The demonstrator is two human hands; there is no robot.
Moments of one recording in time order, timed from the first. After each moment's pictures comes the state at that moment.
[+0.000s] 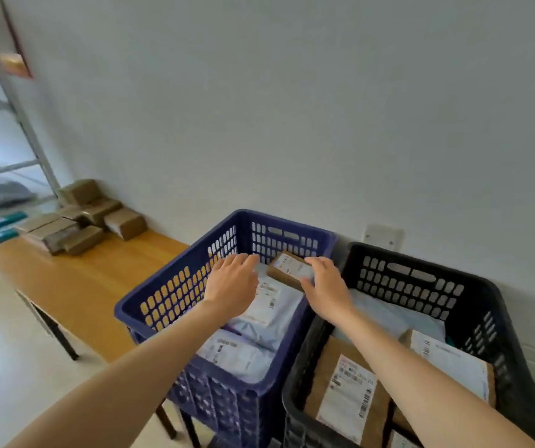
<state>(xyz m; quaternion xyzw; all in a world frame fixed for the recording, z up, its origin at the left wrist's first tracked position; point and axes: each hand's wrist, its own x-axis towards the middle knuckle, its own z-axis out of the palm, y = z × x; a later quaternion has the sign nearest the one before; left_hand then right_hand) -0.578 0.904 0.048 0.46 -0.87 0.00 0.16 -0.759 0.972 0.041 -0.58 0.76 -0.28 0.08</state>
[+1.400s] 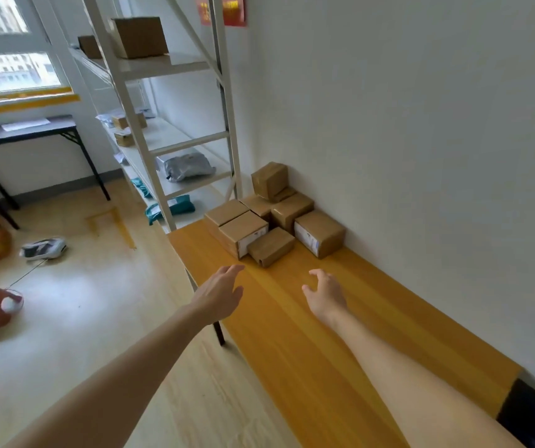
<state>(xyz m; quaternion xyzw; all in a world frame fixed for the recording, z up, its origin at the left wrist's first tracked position) -0.021 0.453 -0.045 0.66 -0.71 -0.18 0.14 -0.243 0.430 -0.072 -0.63 0.69 -0.22 0.29</state>
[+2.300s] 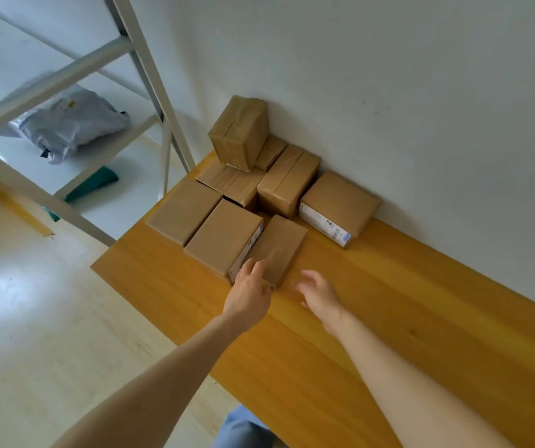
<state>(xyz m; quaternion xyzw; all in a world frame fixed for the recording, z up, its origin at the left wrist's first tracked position) 0.002 0.172 -0.192 0.57 -0.75 -0.34 0.07 -0.153 0.207 -0.199 -0.28 0.74 -0.29 0.55</state>
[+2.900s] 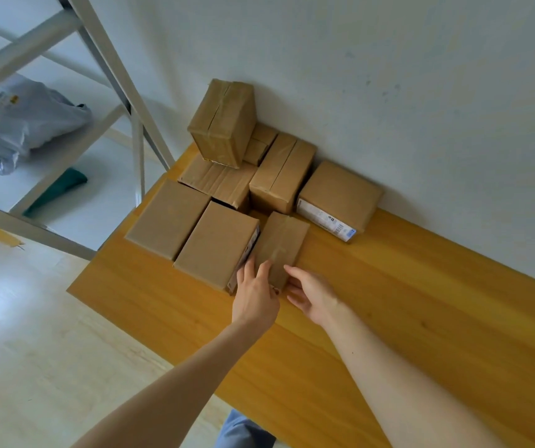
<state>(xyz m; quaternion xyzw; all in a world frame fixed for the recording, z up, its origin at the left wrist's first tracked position) -0.012 0.153 -0.201 0.59 -0.73 -0.34 0.03 -0.134 0.168 -0.224 0.00 0.65 -0.40 0.65</state>
